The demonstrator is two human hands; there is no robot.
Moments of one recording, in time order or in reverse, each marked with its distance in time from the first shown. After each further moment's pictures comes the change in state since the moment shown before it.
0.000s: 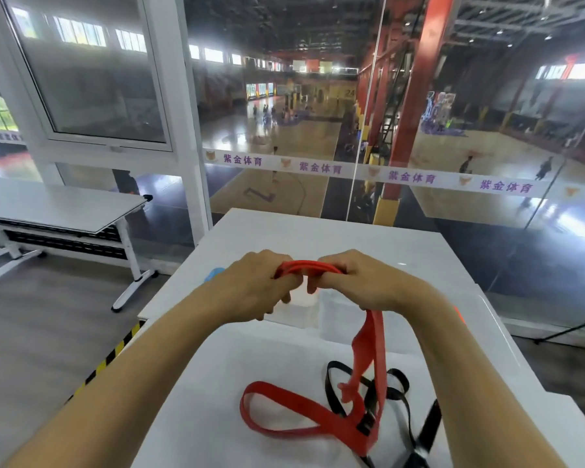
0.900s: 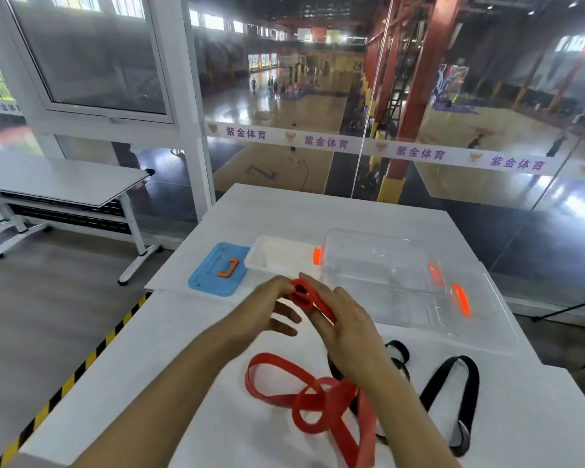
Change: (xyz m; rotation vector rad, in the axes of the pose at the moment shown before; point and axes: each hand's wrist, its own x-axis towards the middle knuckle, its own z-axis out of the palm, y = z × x) left_hand -0.027 -0.032 0.080 -0.886 -0.044 -0.245; right_hand -0.038 0.044 0.139 -0.039 0.409 0.001
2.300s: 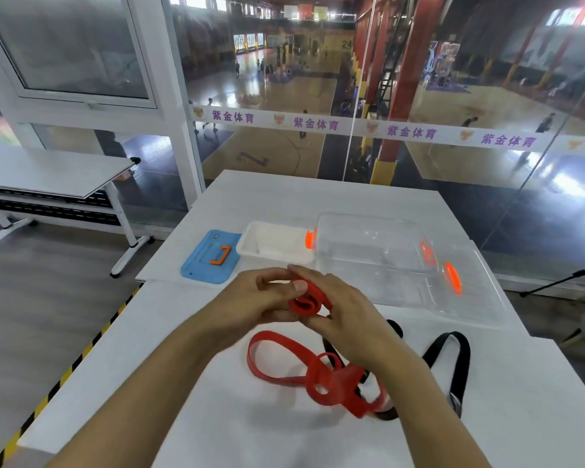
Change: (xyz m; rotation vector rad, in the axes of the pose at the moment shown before) left_hand -0.013 -0.004 -0.003 -0.121 -0.155 -0.026; right_hand -0.011 -0.003 -0.020 -0.003 -0.177 0.019
